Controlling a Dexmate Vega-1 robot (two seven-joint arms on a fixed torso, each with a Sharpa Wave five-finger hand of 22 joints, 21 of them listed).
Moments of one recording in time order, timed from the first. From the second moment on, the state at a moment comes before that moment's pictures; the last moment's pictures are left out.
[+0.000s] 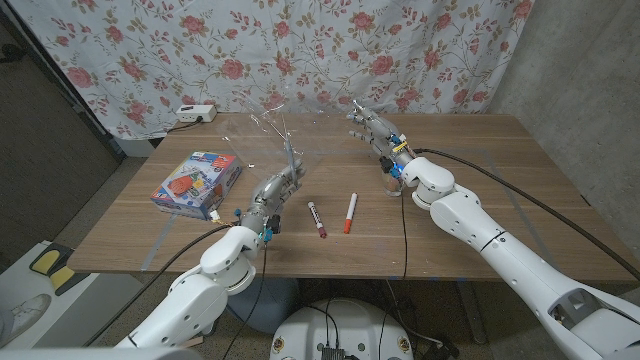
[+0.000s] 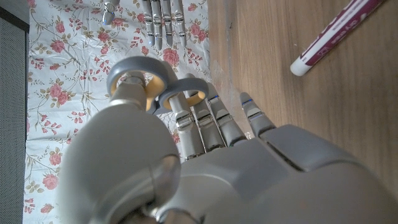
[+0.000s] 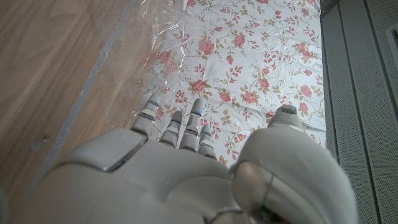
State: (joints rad) left arm 1.37 0.62 0.31 -2.13 -0.79 -0.01 0.42; left_hand 0.94 0.06 0.35 -0.16 0.20 1.00 -0.07 0.58 0.41 0.75 -0.11 0.52 0.54 0.48 -0.17 0.40 0.38 0.23 0.13 0.26 0.20; right arm -0.81 -0.49 -0.51 -1.68 0.61 0.05 -0.04; right_hand 0.64 0.00 0.01 0.00 0.19 0.02 -0.03 0.21 0.20 0.23 -0.01 0.45 0.51 0.03 0.01 0.22 0.45 0.15 0.21 0.19 0.17
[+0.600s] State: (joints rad) left arm 1.41 0.63 0.29 -2.15 -0.85 0.00 0.43; left_hand 0.94 0.06 0.35 -0.16 0.20 1.00 -0.07 0.59 0.40 0.75 -0.11 0.52 0.55 0.48 -0.17 0.40 0.39 0.23 0.13 0.26 0.20; right arm -0.81 -0.49 -0.51 -1.68 0.61 0.04 -0.04; right_hand 0.64 0.00 0.01 0.00 0.19 0.02 -0.03 0.21 0.20 0.23 -0.01 0.44 0.50 0.03 0.01 0.22 0.44 0.15 0.21 0.19 0.17
